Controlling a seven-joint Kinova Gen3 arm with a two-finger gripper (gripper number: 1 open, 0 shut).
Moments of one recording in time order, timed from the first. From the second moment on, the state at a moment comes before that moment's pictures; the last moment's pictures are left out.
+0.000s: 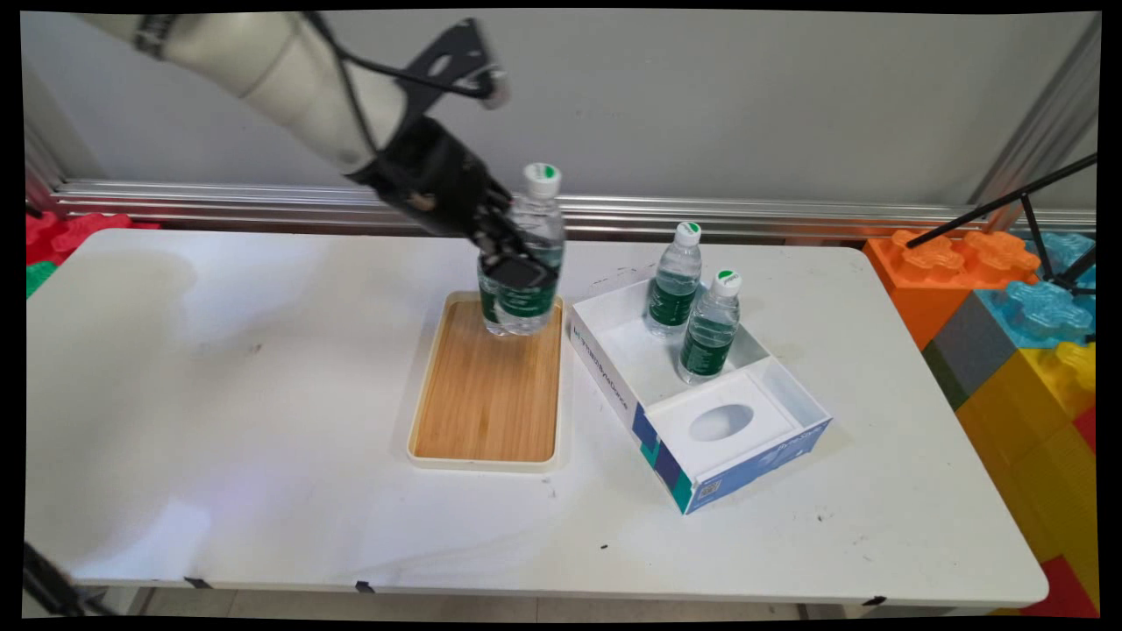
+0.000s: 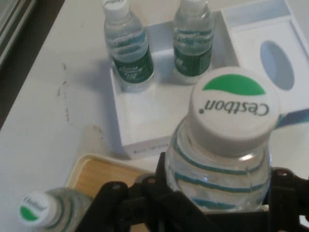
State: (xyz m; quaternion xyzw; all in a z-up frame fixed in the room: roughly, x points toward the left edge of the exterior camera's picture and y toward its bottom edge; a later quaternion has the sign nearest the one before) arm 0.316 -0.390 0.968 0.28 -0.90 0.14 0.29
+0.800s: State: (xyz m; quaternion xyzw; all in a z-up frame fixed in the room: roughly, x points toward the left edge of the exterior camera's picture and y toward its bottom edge) arm 0.365 -0.412 0.868 0.23 -0.91 0.14 0.32
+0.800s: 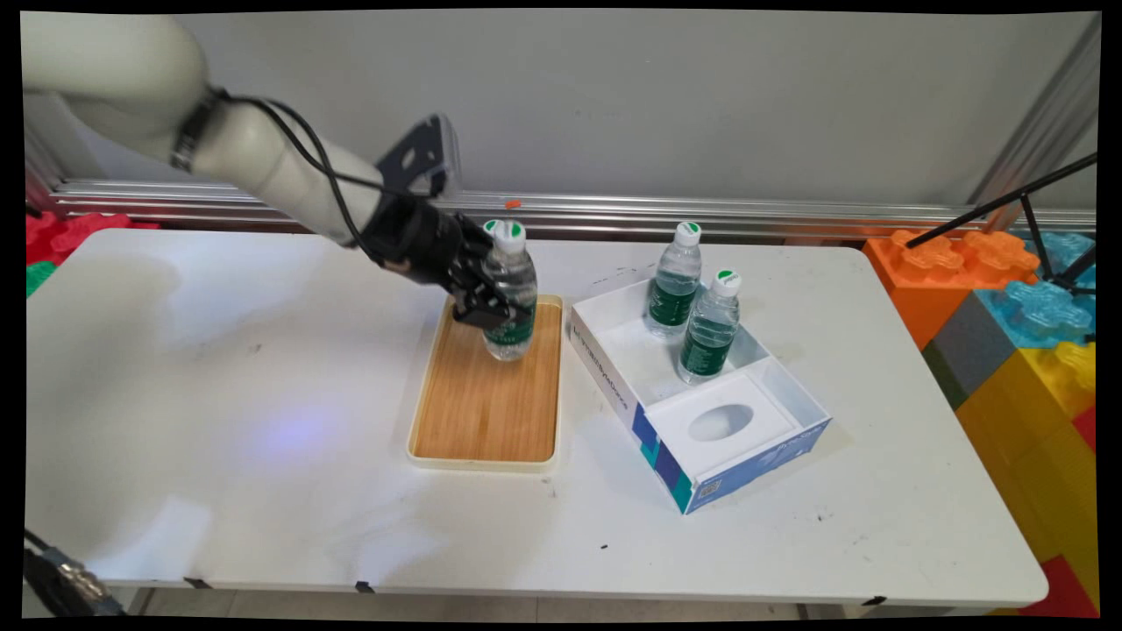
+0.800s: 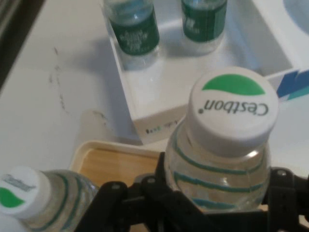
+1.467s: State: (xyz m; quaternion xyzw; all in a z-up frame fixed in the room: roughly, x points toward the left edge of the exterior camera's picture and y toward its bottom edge) arm 0.367 -0.442 0.794 0.25 -0.90 0.11 0.33
